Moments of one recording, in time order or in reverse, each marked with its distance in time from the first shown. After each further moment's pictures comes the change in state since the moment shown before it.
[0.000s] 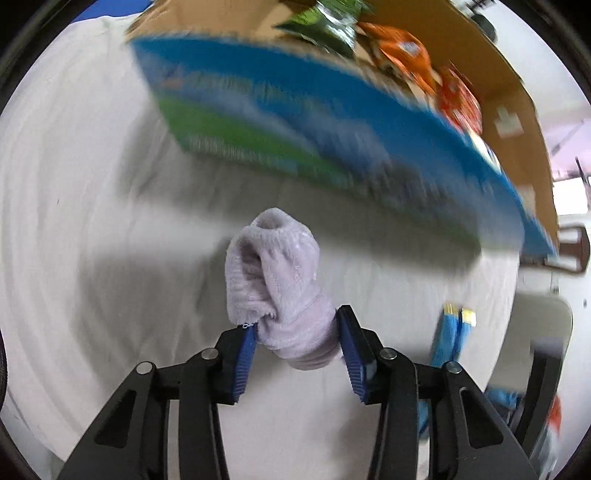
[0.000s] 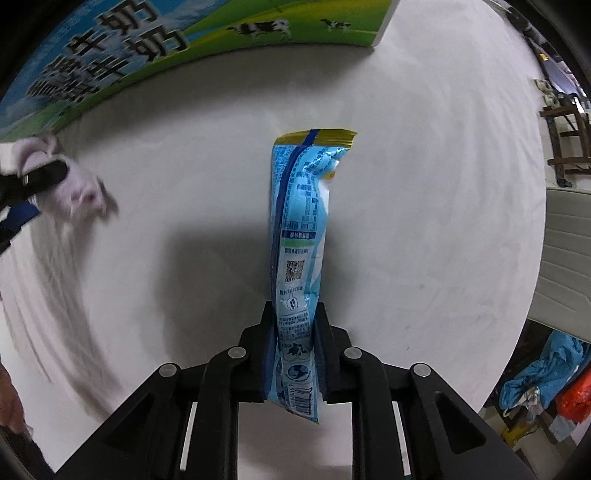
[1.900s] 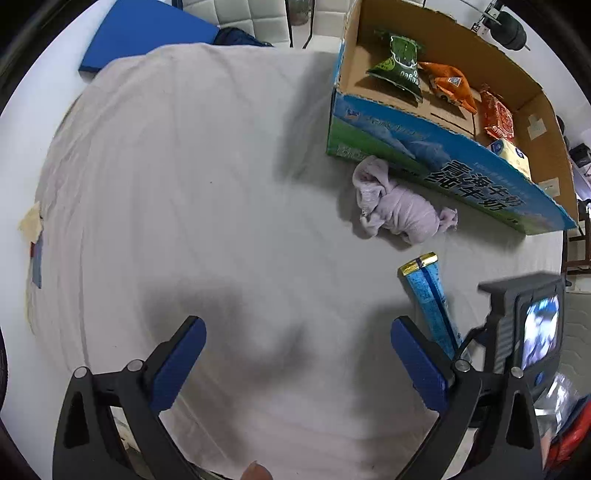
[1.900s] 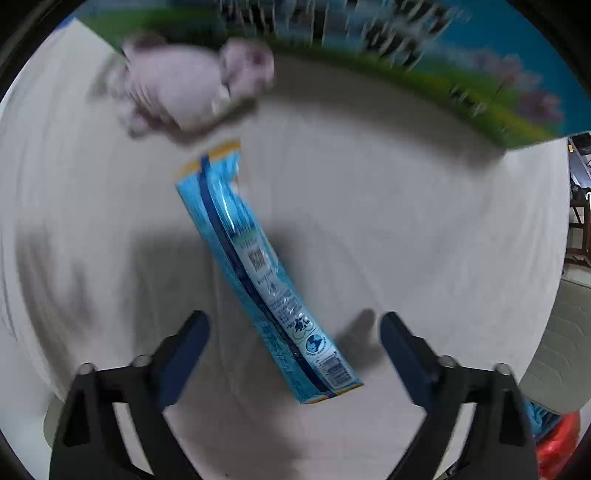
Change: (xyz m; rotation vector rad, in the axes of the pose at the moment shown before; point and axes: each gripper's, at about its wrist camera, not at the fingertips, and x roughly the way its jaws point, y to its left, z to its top) left arm -0.080 0.020 -0.056 -0.047 -0.087 0.300; right arm 0.014 0.100 -0.009 -0.272 -0.071 -0.093
